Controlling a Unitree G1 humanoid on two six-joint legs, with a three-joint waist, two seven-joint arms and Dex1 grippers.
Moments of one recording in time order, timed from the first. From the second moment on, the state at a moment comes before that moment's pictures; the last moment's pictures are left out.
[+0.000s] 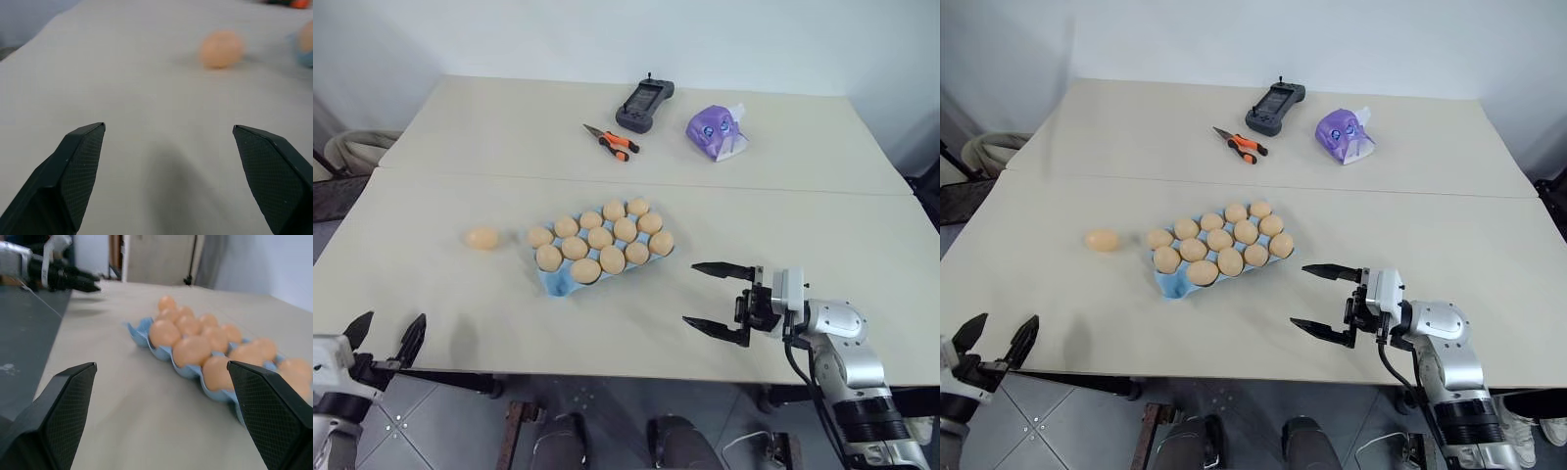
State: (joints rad) left arm 0.33 0.36 0.72 -0.08 -0.49 0.01 -0.52; right arm -0.22 -0.49 -0.01 0.03 0.52 -0.18 1.30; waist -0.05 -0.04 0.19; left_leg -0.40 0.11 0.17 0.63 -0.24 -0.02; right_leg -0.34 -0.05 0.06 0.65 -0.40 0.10
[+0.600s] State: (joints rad) left arm -0.21 0.49 0.48 0.14 -0.39 0.09 -0.40; right arm -0.17 -0.51 -0.05 0.06 0.50 -0.23 1.30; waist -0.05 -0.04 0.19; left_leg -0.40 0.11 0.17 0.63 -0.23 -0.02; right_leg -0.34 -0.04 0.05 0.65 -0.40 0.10
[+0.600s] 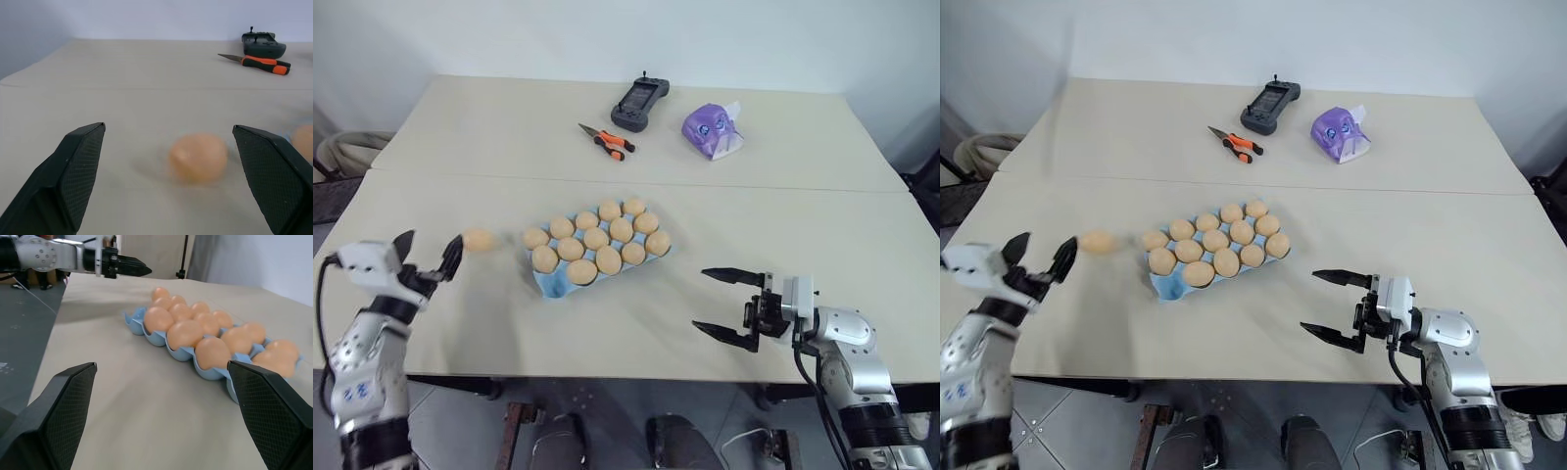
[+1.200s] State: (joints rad) left arm -0.38 0.49 0.36 0.42 -0.30 0.04 -0.41; right arm -0.14 -0.50 -0.05 -0.01 0.48 -0.22 1.21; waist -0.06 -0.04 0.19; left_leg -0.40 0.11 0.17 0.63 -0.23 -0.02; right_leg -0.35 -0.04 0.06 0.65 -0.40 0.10
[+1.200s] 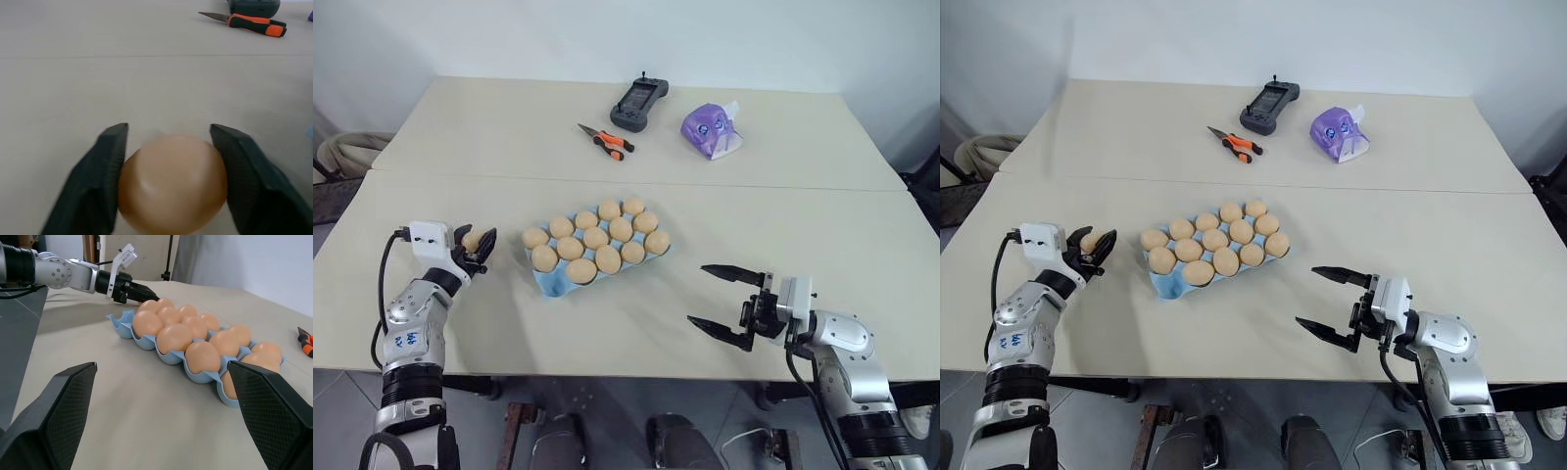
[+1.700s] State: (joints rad) left arm -0.19 0.61 0.24 -0.06 -0.50 0.13 -0.88; right arm -0.16 -0.50 -0.05 0.01 0.48 -0.22 1.21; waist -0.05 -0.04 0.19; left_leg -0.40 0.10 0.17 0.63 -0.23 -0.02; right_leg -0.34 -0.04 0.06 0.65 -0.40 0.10
